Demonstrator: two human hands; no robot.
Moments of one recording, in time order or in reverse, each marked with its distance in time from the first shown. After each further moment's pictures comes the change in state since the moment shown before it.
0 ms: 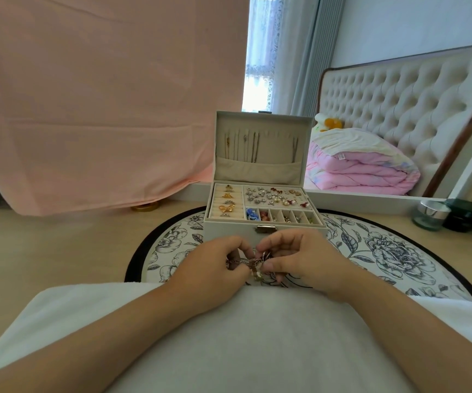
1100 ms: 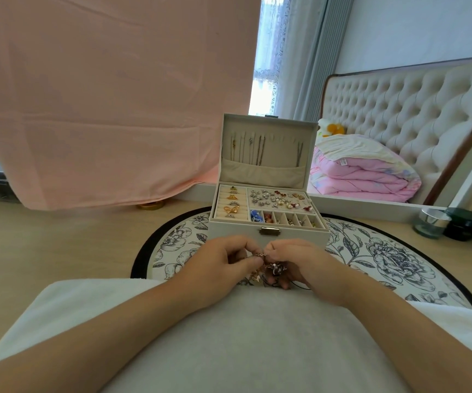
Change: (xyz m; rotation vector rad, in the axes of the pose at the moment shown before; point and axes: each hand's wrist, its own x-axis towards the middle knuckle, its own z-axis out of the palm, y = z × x) left_hand -0.001 -0.001 -0.004 -0.315 -0.043 0.078; right_hand 0.000 -0.006 0.007 -0.070 -0.176 0.087
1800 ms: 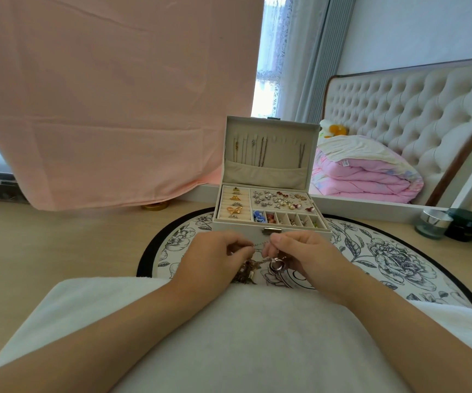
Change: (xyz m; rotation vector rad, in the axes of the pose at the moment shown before) left_hand 0.002 0.001 -0.001 0.264 0.237 -0.077; right_hand -0.002 -0.002 0.003 0.079 0.183 -0.157
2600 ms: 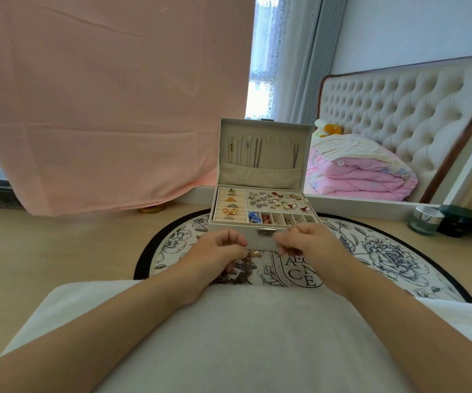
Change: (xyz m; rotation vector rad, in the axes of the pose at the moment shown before) left_hand 0.008 0.006 -0.006 -0.549 -0.242 -0.397; right_hand 0.003 -0.003 -0.017 -0.163 0.182 0.024
